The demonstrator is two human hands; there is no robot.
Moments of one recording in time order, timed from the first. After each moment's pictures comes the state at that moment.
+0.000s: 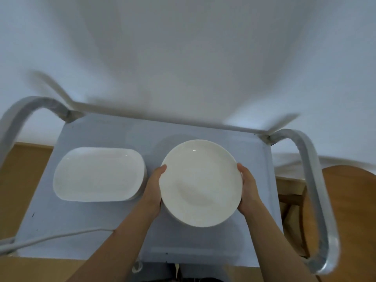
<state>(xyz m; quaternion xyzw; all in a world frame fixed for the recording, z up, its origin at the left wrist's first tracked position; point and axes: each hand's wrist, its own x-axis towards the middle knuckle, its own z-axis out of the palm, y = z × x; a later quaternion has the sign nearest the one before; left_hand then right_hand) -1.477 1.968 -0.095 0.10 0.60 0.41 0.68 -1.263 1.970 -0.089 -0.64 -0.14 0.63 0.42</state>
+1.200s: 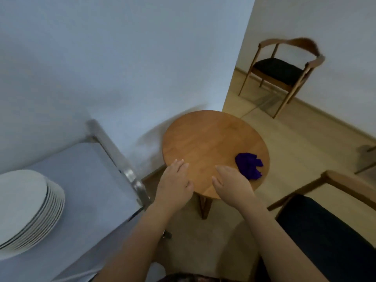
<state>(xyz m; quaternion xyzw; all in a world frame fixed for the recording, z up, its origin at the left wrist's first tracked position) -1.099 1.723 -0.025 0.92 0.27 0.13 0.25 -0.967 1.609 -0.016 -0.90 -0.39 0.15 0.12</state>
